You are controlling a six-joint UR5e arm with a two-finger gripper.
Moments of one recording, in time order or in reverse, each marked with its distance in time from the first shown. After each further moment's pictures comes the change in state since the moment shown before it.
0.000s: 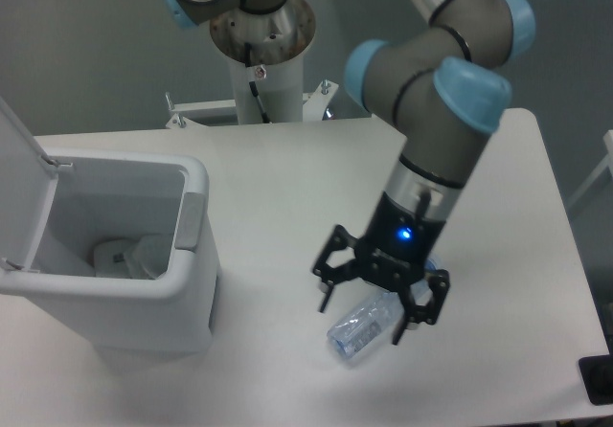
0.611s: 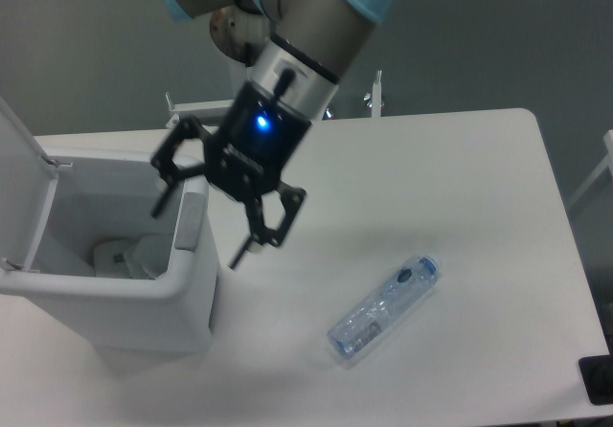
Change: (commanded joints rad) arm -0.134 0.150 0.087 0.008 -0.238 -0.230
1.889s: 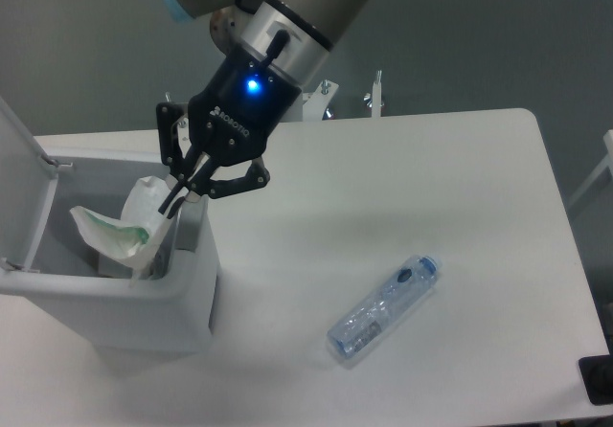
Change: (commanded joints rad) arm -0.026 0.238 -0.211 -0.104 -0.207 -0.035
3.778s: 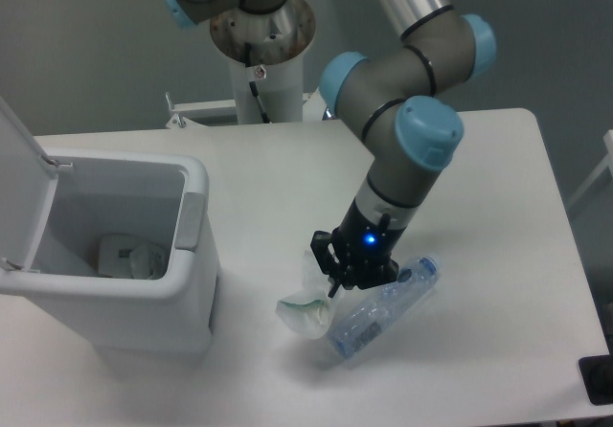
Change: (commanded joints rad) arm 0.163 -0.272 0.014 -0.015 0.371 0.239
